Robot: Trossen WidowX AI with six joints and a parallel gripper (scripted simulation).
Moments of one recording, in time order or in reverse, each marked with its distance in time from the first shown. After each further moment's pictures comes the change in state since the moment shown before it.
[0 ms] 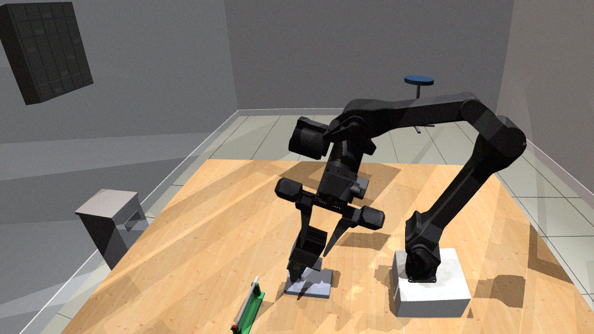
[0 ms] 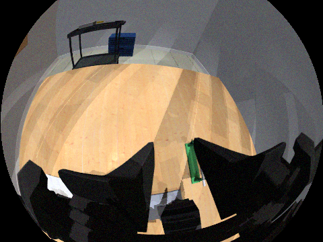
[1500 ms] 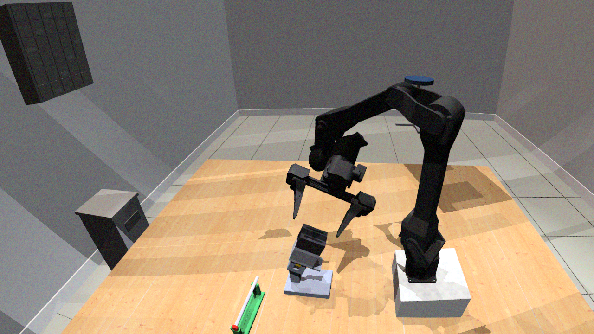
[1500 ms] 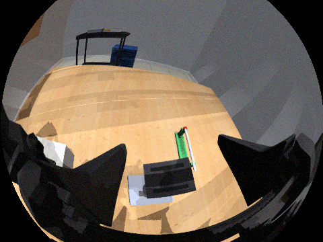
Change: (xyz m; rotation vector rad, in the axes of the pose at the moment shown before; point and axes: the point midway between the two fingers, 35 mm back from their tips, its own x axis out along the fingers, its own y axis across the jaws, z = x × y) arm -0.047 -0.007 -0.085 -0.089 -0.163 -0.041
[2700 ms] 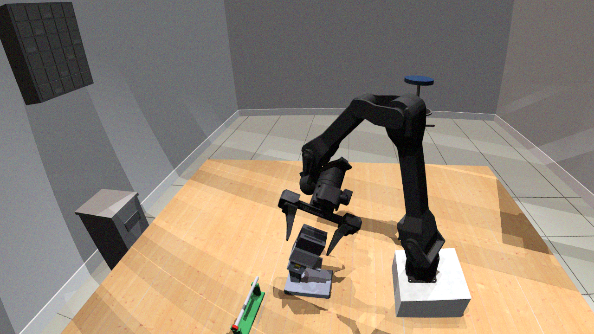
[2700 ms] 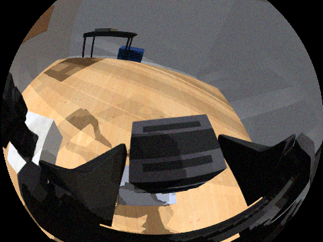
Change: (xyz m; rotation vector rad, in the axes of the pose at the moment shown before) arm 0.032 0.003 -0.064 -0.032 -0.059 0.044
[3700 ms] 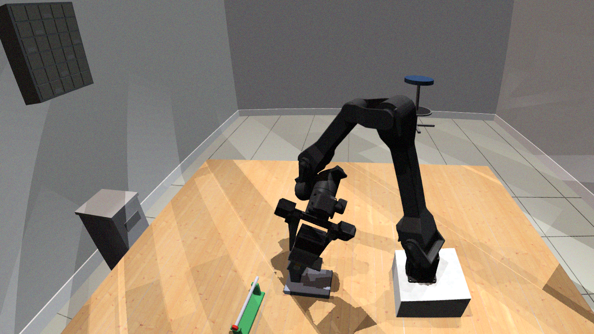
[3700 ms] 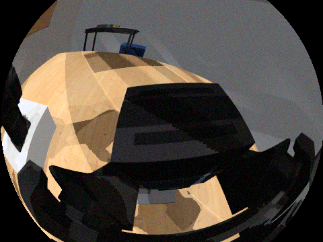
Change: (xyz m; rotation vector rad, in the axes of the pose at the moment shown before) arm 0.013 -0.001 -0.024 -0.024 0.011 0.008
